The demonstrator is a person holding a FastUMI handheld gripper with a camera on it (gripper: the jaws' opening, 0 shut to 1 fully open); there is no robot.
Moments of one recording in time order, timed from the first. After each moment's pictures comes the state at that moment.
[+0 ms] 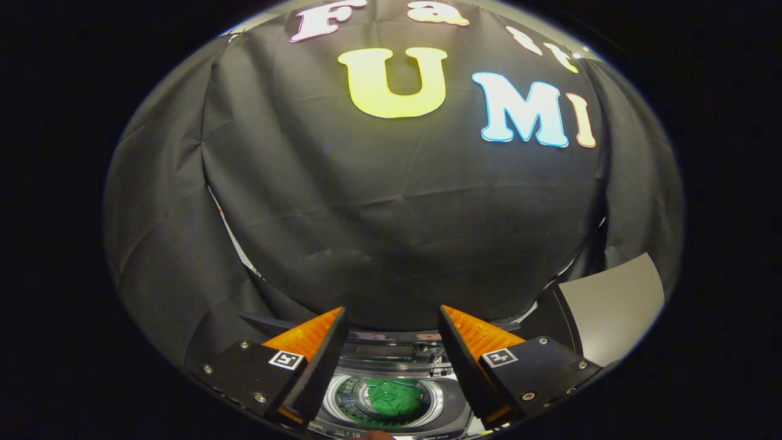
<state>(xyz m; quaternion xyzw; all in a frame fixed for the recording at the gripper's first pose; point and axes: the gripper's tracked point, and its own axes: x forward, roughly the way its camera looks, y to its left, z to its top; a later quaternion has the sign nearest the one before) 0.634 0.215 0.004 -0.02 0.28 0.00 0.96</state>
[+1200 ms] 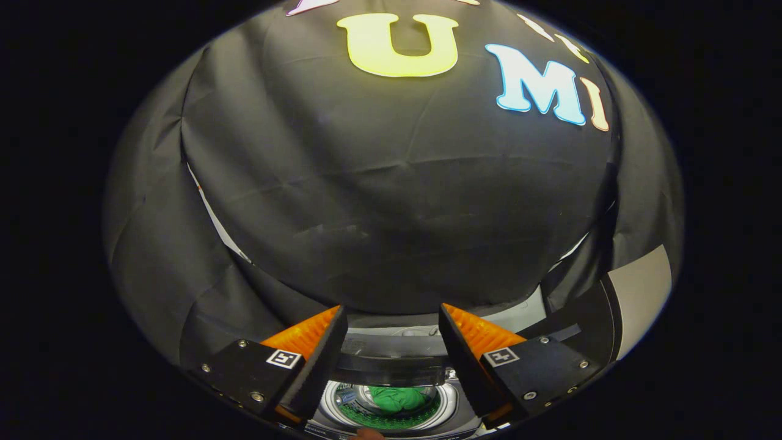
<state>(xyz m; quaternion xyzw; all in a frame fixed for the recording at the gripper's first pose) 0.675 0.229 -0.062 -0.02 0.34 -0.01 0.94</state>
